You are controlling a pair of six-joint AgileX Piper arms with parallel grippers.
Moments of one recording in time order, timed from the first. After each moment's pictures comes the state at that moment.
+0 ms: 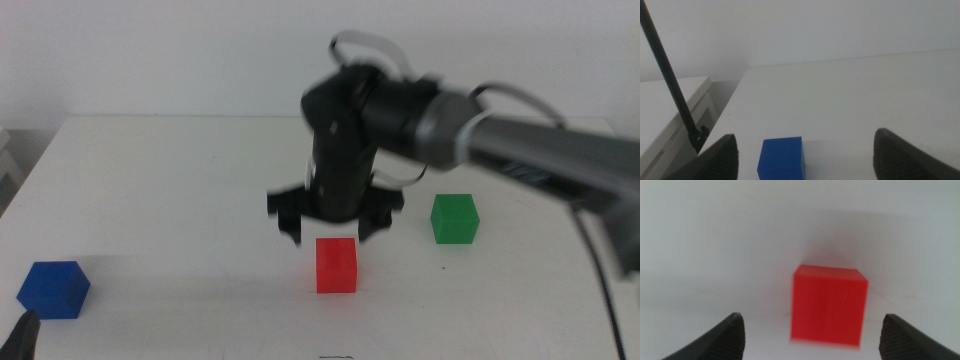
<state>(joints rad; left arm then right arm) 0.04 -0.01 0.03 -0.04 0.18 0.13 0.77 2.10 -1.82 -0.09 1.14 0.72</state>
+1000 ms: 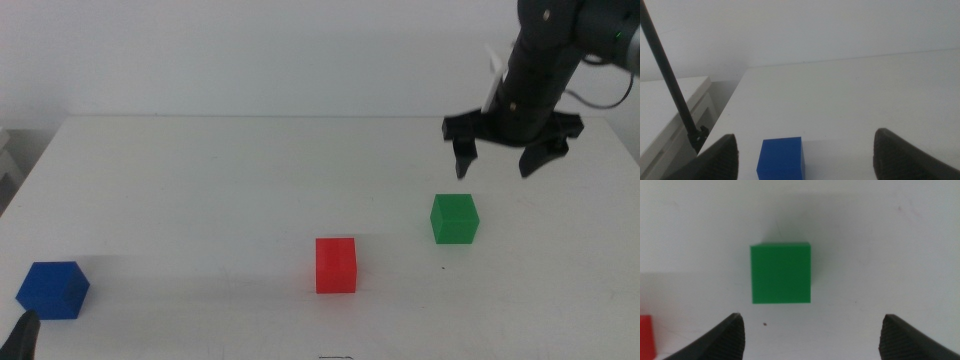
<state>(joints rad) 0.04 -0.01 0.03 -0.04 0.18 0.12 0.32 1.92 -1.73 -0.08 1.24 0.34</state>
